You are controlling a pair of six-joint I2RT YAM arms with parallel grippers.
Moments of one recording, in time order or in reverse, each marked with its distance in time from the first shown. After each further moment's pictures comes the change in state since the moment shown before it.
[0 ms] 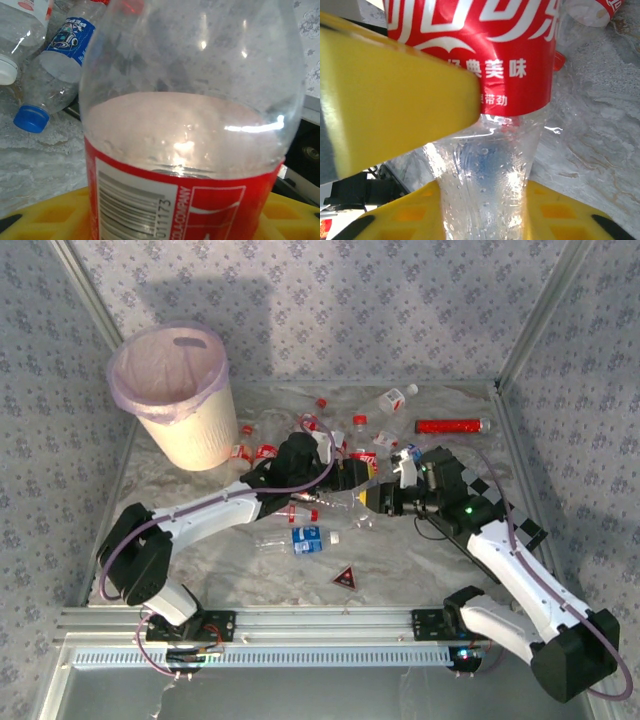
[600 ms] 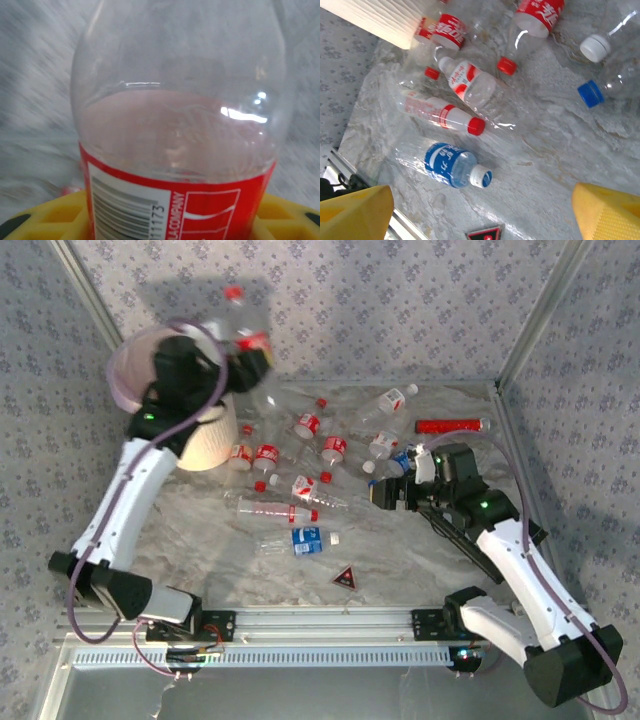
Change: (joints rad) left arm 0.550 -0.150 0.590 -0.528 -0.119 0.422; right arm -0.105 -0.018 0.100 -0.227 0.074 -0.103
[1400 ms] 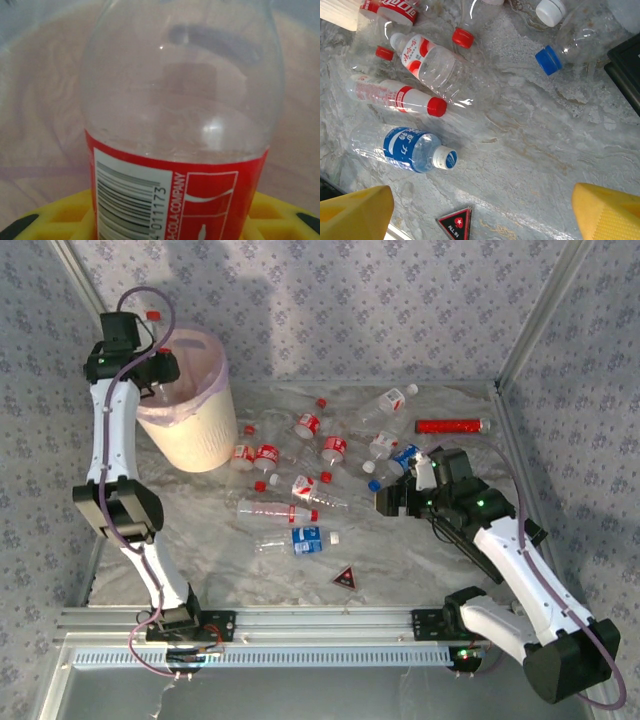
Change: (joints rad) left arm 0.418 0.502 0.487 -0.564 -0.216 0.425; right arm 0.003 0.021 -0.015 -0.089 0.104 -0.024
